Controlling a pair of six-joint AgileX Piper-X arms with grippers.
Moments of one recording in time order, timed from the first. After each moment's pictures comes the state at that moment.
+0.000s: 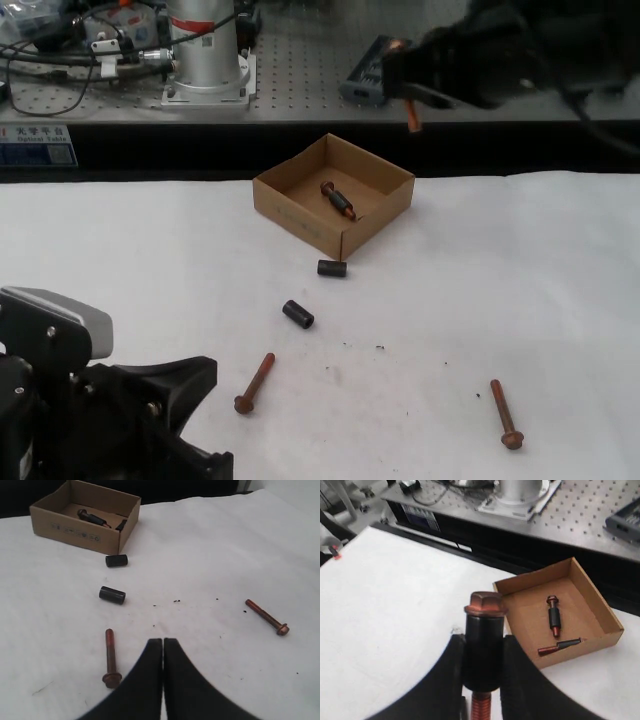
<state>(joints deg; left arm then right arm) -37.2 48.2 -13.9 -7.5 0.0 -13.0 30.5 93.4 -81.2 27.3 -11.5 7.0</state>
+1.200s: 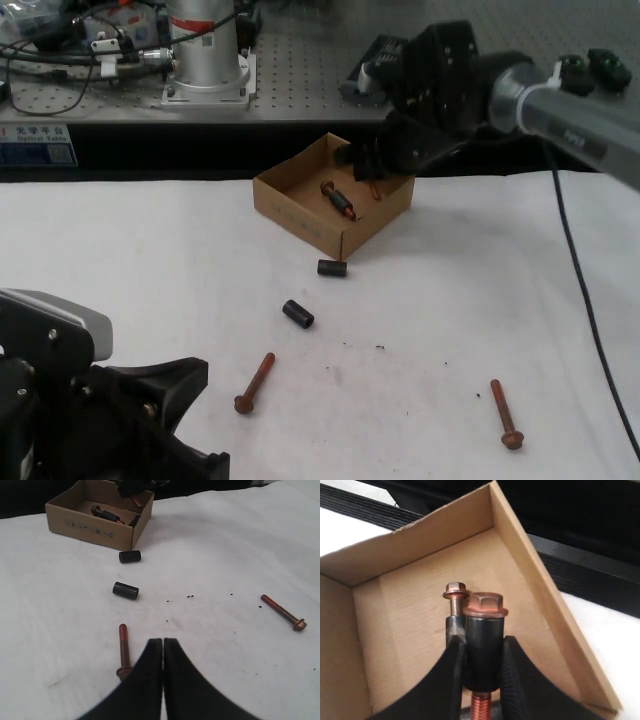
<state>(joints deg) -37.2 48.2 -13.9 -6.2 -1.7 -11.9 25.7 140.9 -120.9 33.3 -11.2 3.4</state>
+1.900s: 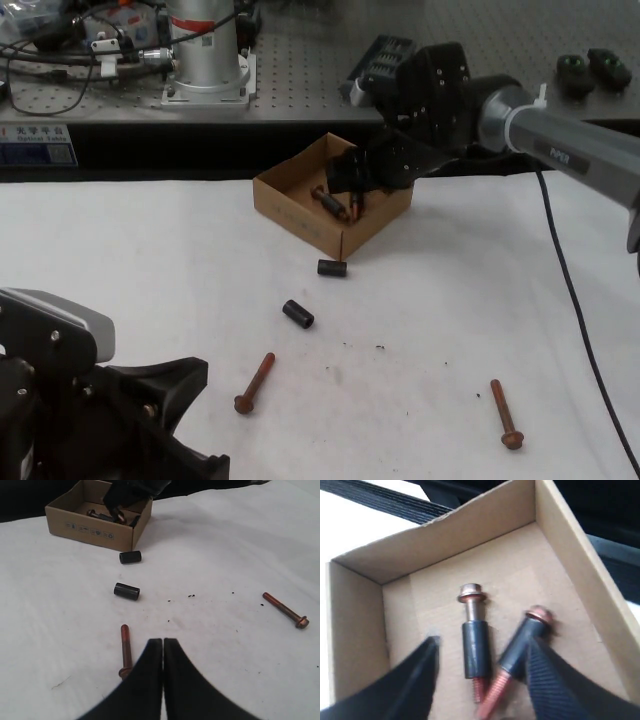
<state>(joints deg) -37.2 48.2 -13.9 -6.2 -1.7 -10.6 25.7 142.2 -121.2 32.5 -17.6 5.7</state>
